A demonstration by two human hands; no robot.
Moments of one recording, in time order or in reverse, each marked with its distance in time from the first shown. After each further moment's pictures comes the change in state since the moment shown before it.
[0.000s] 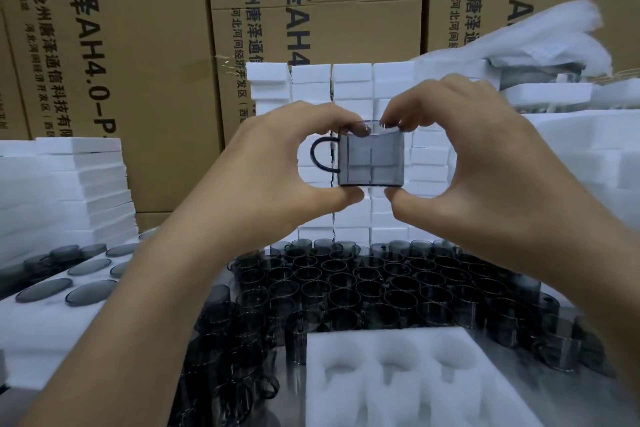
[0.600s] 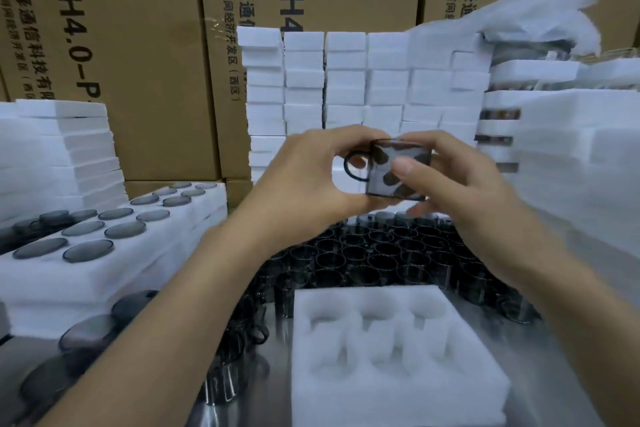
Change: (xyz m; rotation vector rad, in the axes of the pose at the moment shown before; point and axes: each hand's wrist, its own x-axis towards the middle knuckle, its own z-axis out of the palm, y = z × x) left_hand -0.015 0.007 0.057 -0.223 -0.082 0.005; right_hand -0.046 0.023 0.029 0.796 -0.094 0.437
